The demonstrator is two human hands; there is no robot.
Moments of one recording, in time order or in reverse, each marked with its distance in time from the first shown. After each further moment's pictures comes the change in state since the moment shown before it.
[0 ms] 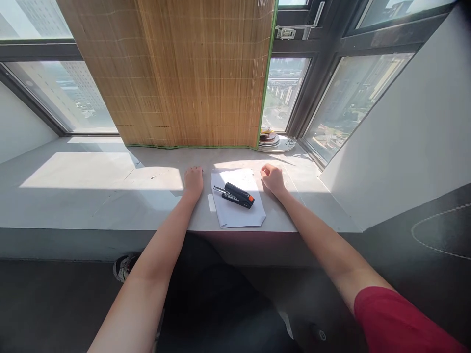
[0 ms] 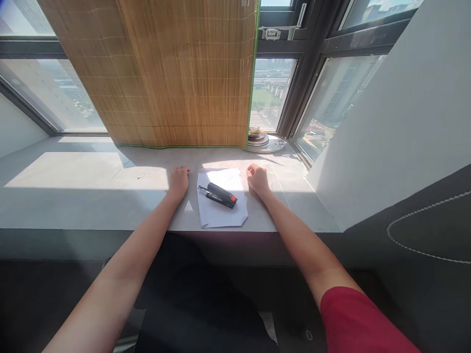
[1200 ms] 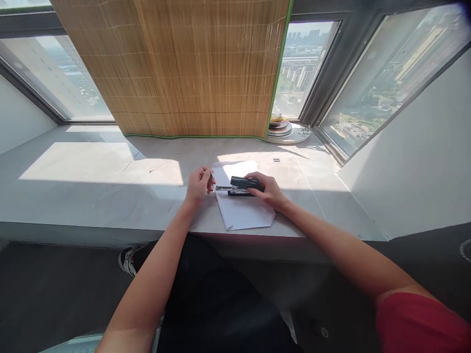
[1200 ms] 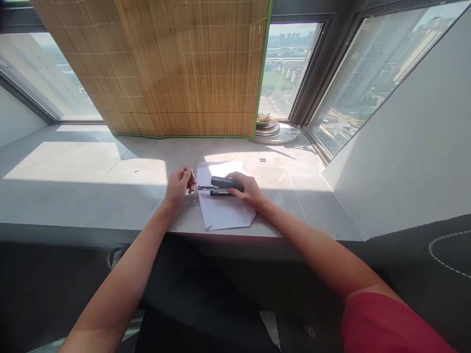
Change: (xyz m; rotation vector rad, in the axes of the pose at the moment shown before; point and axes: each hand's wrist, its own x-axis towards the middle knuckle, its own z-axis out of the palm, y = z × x) left_hand -0.060 0.033 -0.013 -0.634 -0.273 -0.235; right_hand -0.062 -0.044 0.003 0.515 -0.403 -0.344
